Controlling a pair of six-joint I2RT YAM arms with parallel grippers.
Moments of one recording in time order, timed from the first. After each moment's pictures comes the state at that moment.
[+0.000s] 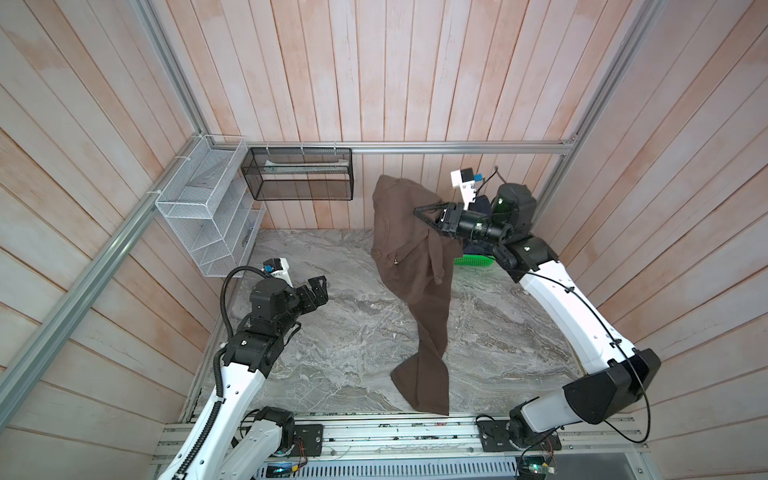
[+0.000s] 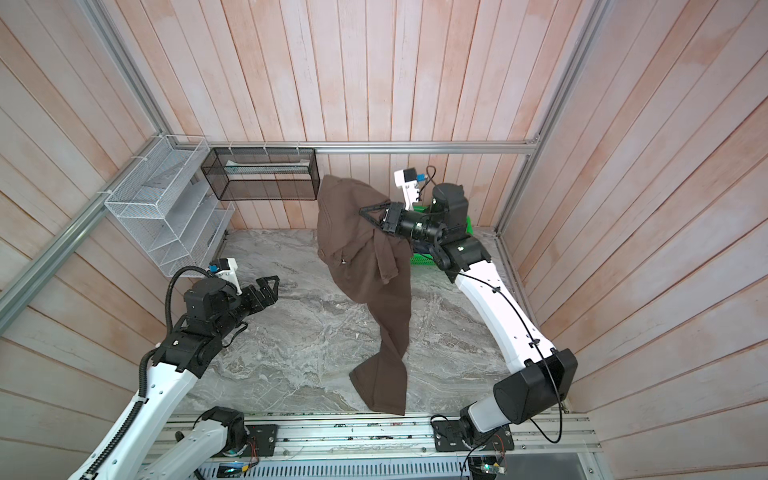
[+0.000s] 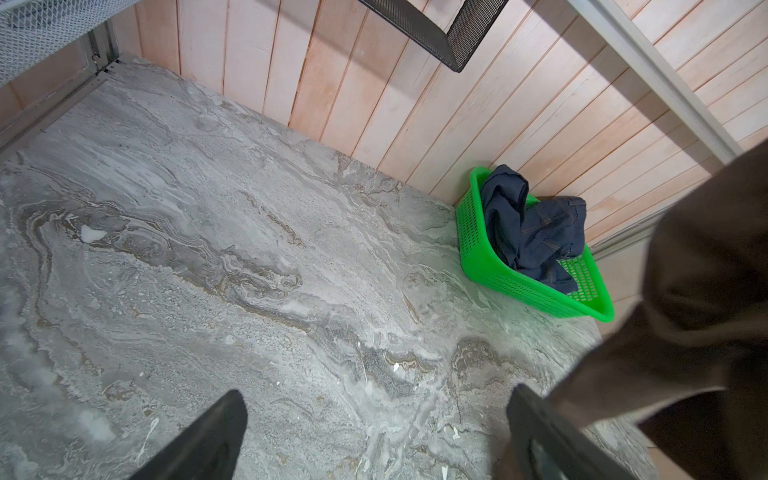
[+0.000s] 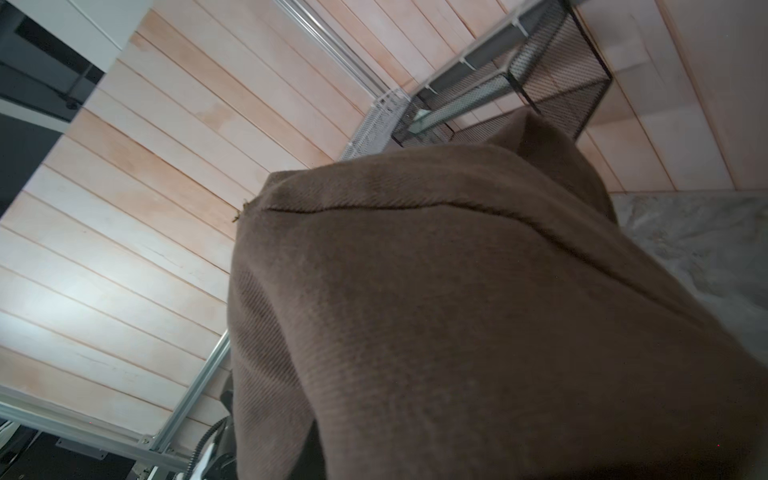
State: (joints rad) left arm -0.21 0.86 0.83 -0.40 0.02 -0.52; right arm 0.43 1.50 1.54 -0.14 -0.76 0.84
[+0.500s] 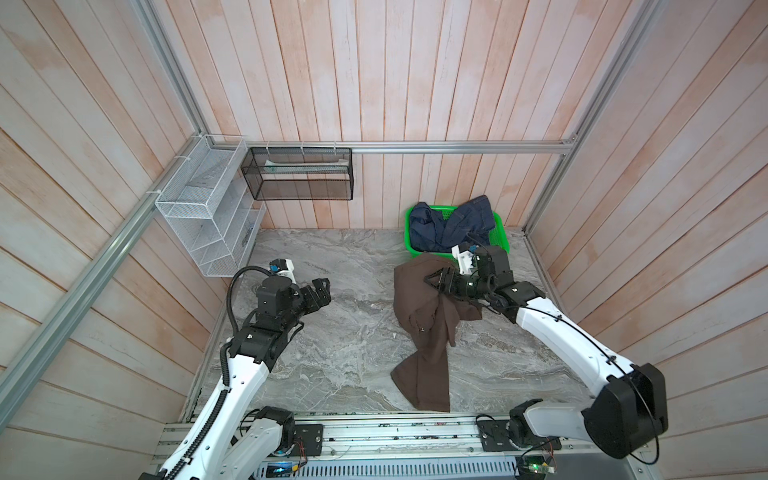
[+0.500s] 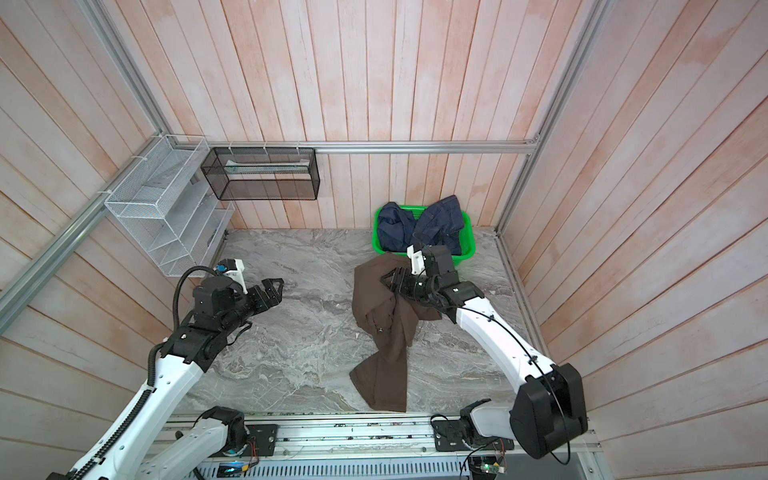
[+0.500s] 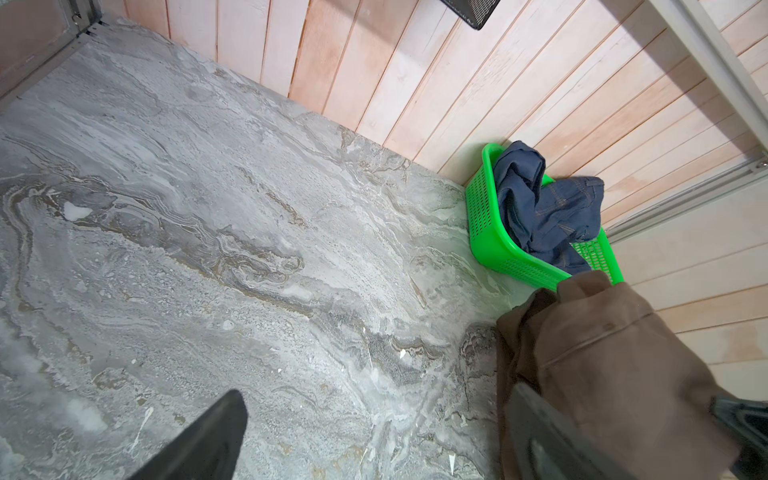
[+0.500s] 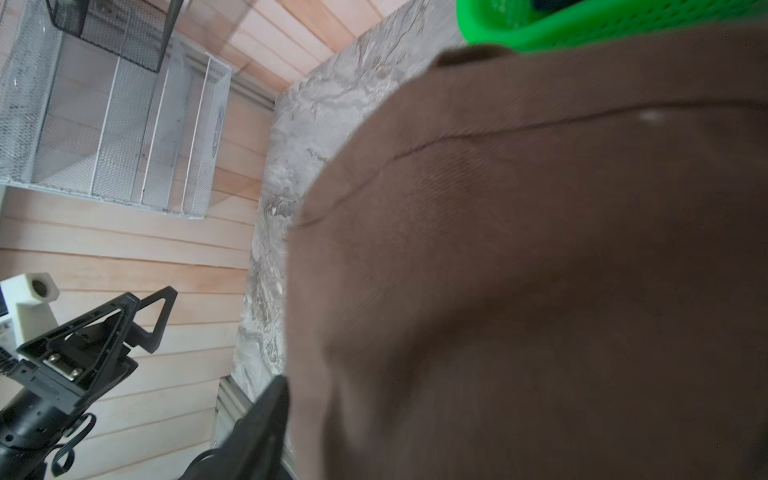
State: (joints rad) left arm -0.21 0.92 0.82 -0.39 0.05 -0.52; right arm 0.42 1.29 1.06 -0.41 -0.38 0.67
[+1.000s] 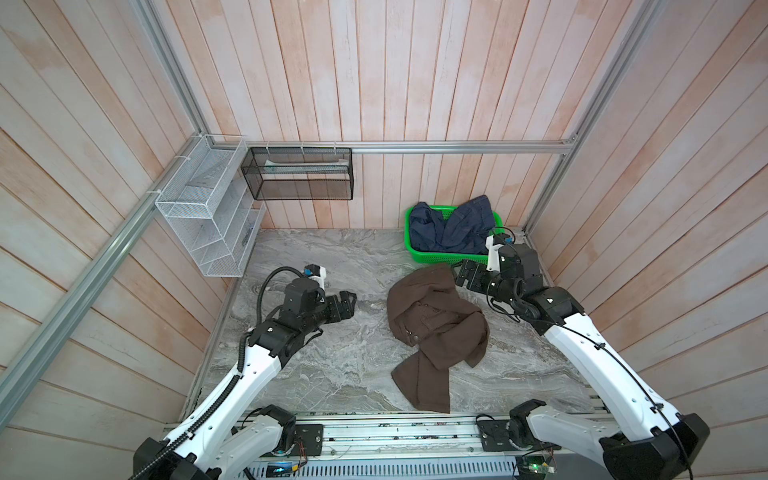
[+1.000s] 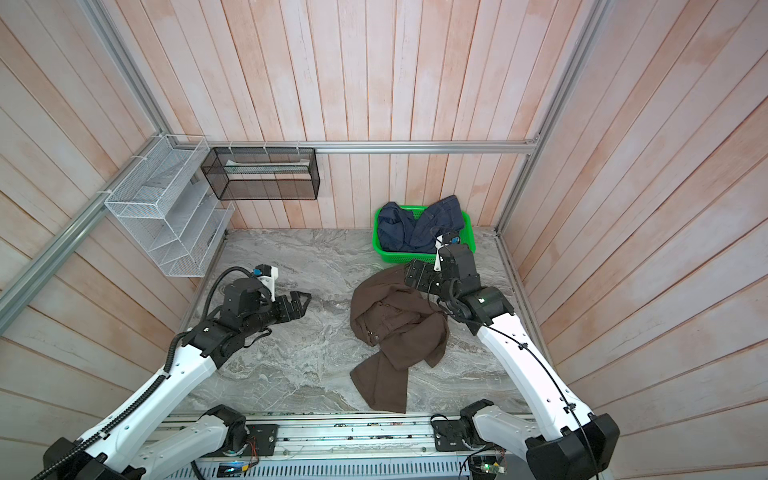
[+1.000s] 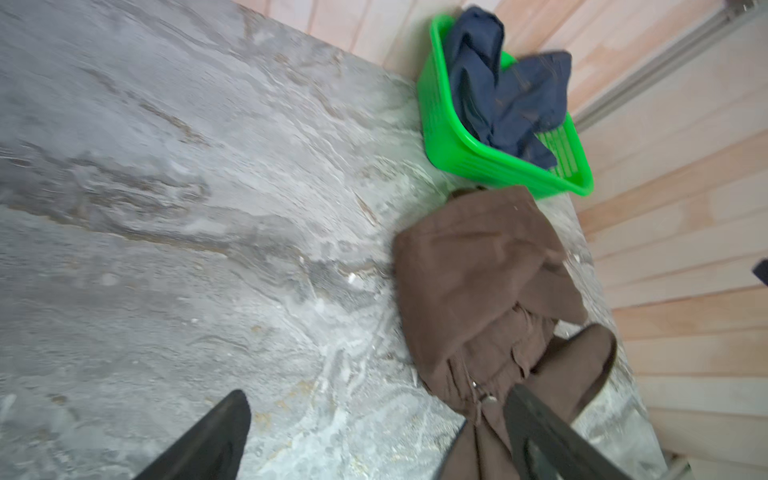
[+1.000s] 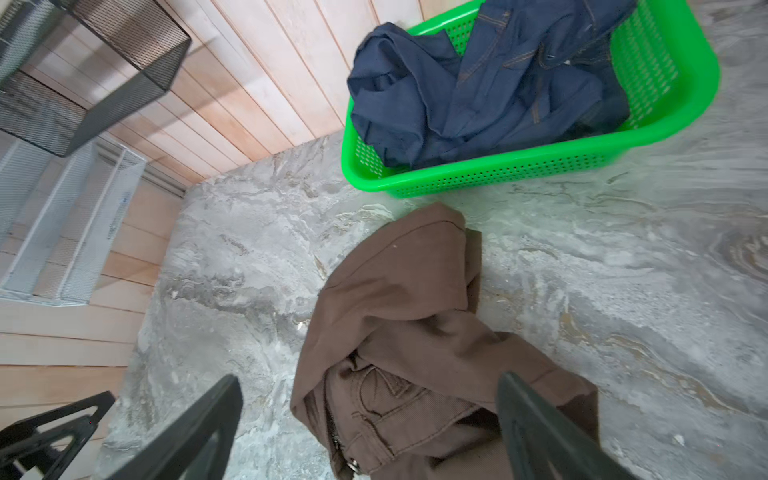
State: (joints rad) left arm -0.48 1.01 0.81 -0.41 0.10 -0.54; right arm 0.44 1.13 1.13 -0.61 0.04 0.56
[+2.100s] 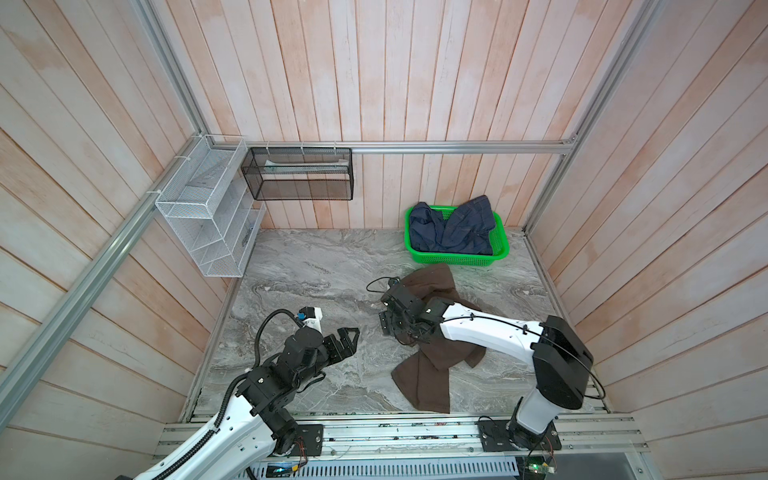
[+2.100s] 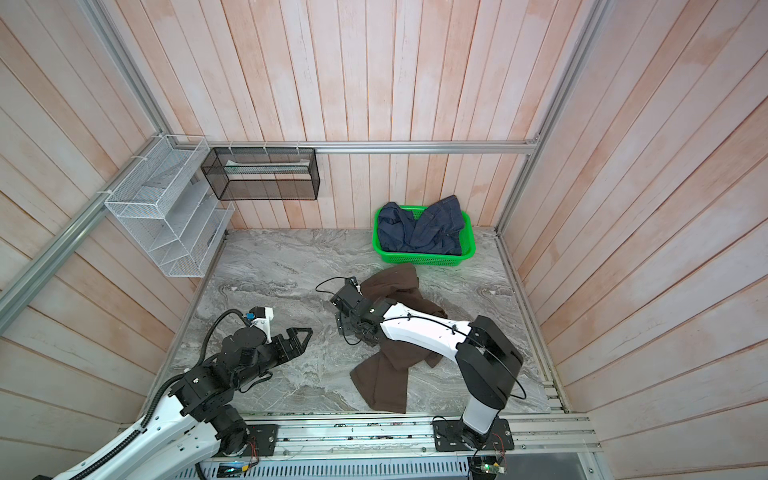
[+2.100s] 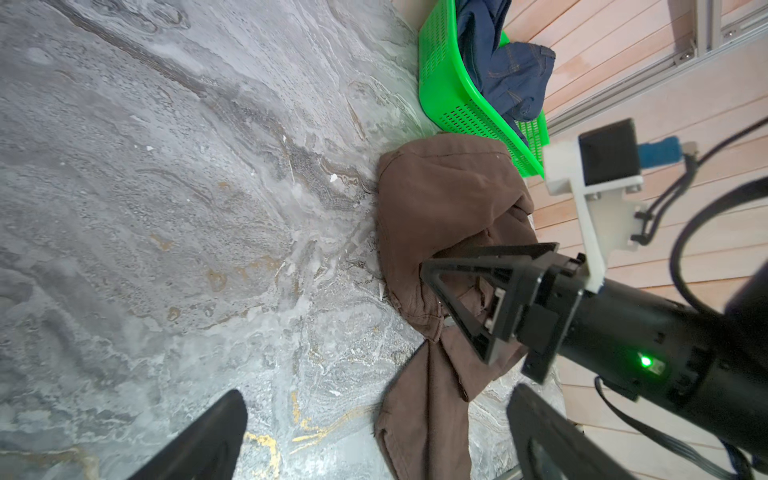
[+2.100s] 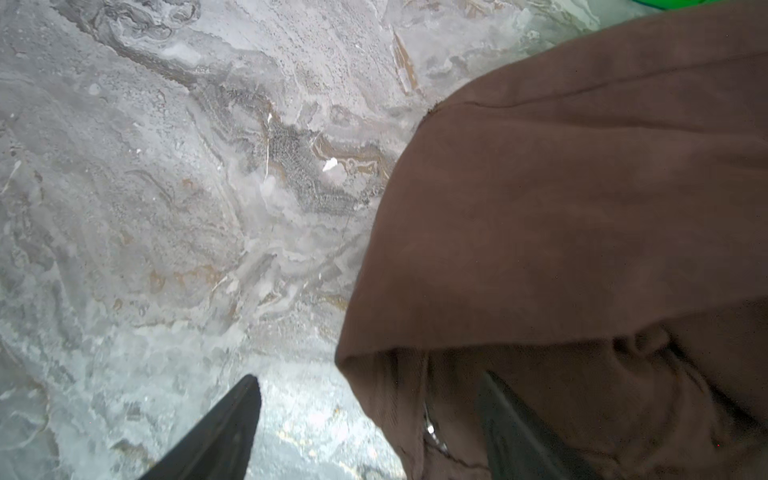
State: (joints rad) left arm -0.70 0.60 0.51 -0.47 -0.09 -0.93; right arm 0.98 1.76 1.28 -0.54 0.27 0.56
